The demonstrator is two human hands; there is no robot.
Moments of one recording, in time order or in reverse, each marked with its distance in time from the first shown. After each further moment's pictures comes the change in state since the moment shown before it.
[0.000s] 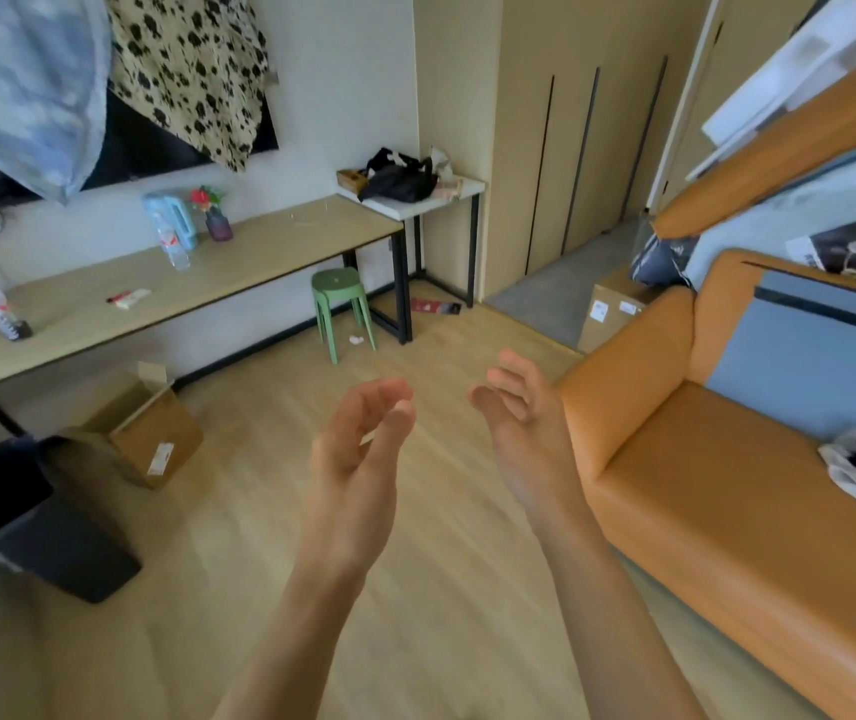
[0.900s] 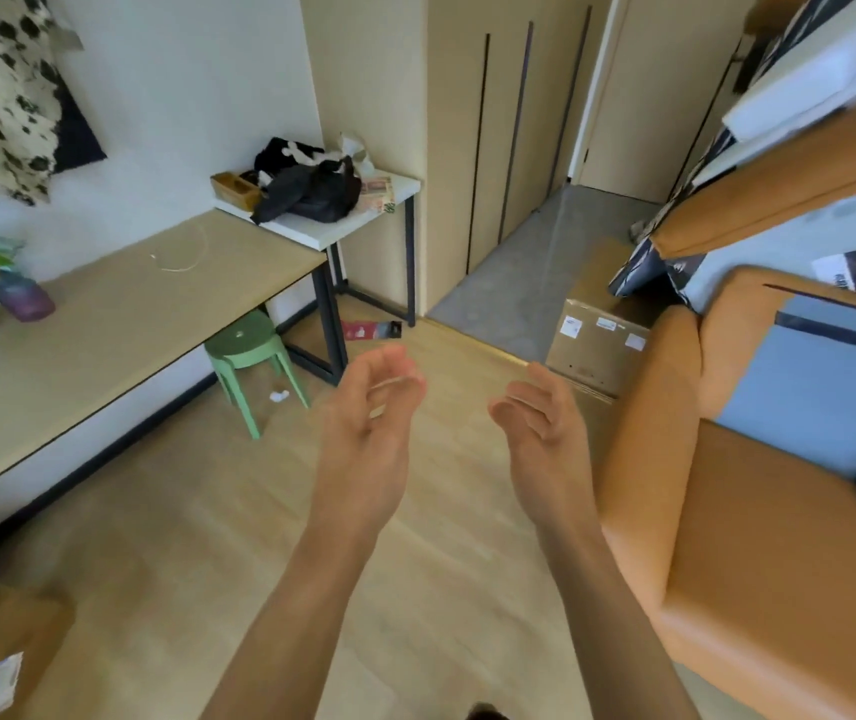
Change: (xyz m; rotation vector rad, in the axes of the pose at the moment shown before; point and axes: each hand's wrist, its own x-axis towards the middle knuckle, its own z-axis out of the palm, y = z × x) left_hand 0.601 -0.121 0.071 -0.071 -0.262 -0.072; right_hand 0.511 0.044 0.174 -0.046 0.369 0.093
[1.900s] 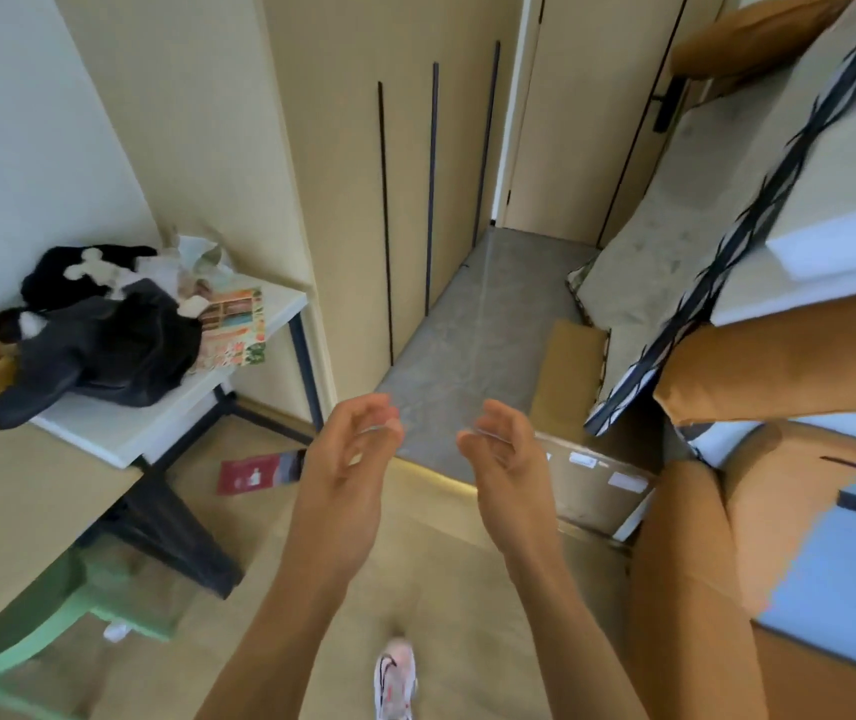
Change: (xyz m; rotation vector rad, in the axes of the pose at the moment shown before) left_hand 0.644 -0.109 0.268 0.011 -0.190 -0.065; right_hand 0.688 0.020 0.096 -0.070 0.145 0.016
